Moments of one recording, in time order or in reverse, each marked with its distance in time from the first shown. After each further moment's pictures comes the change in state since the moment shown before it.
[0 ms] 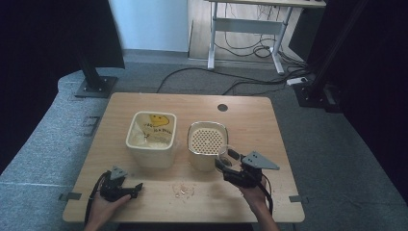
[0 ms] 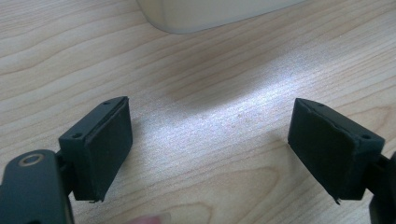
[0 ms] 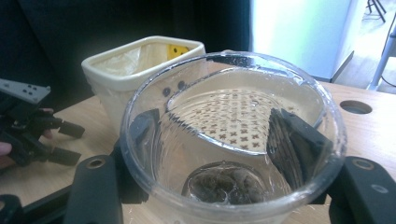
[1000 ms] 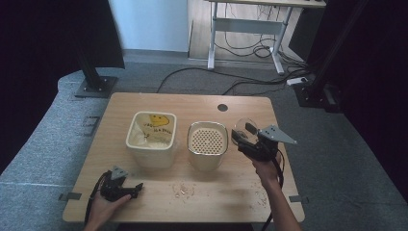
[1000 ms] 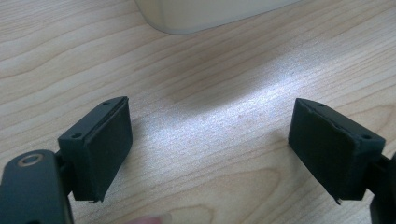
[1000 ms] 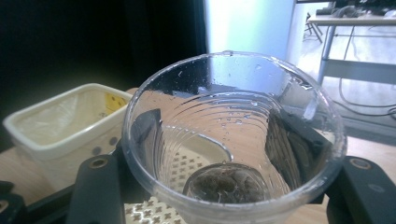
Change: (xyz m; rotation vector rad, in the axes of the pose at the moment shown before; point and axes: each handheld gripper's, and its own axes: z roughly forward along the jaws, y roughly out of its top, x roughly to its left) left arm 0.000 0.001 0.001 0.004 0.003 0.018; right arm -0.047 0.063 -0.001 -0.057 -0.166 -0.003
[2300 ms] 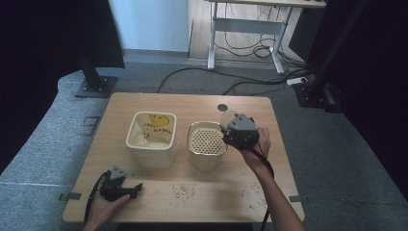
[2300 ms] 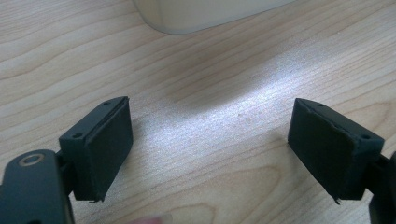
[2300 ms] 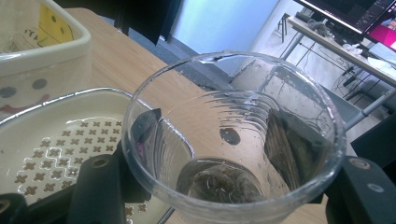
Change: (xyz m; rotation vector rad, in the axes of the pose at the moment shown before) left arm 0.002 0.000 -0.001 -0.002 -0.014 0.006; right arm 0.028 0.018 0.054 0.207 -0.165 -0.426
